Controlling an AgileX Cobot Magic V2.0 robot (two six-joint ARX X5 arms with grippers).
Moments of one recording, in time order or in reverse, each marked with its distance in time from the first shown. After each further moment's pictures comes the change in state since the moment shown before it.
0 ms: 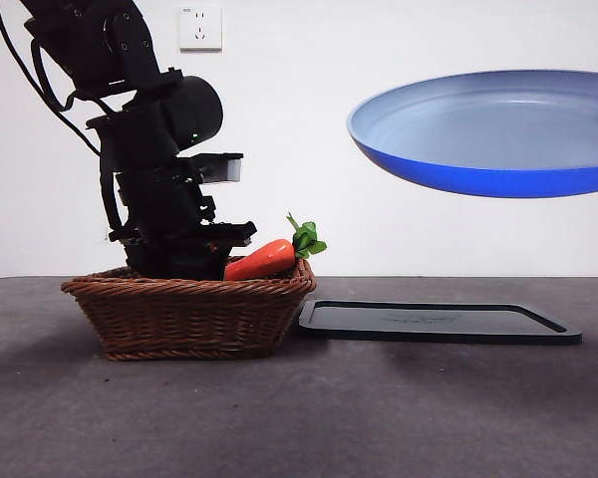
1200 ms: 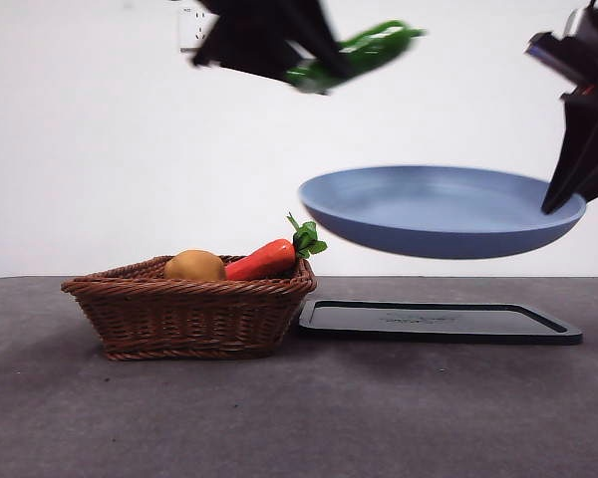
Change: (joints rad) left arm -0.262 -0.390 0.008 0.009 0.313 -0.132; right arm 0.044 0.352 0.000 0.219 -0.101 0.147
